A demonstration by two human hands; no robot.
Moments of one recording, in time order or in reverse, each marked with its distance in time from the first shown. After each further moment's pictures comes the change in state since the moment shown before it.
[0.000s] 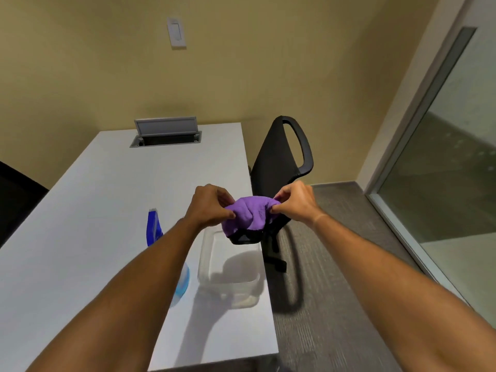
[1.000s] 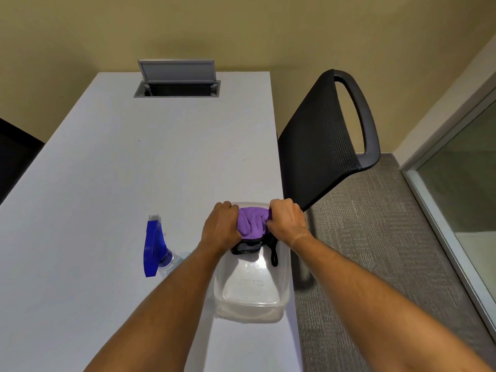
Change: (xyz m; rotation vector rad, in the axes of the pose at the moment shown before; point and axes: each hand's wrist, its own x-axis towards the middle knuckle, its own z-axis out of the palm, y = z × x) left_hand 0.053 -0.134 0.094 0.354 -0.115 -0.109; right_hand 0.084 0.012 0.164 -0.448 -0.269 -0.043
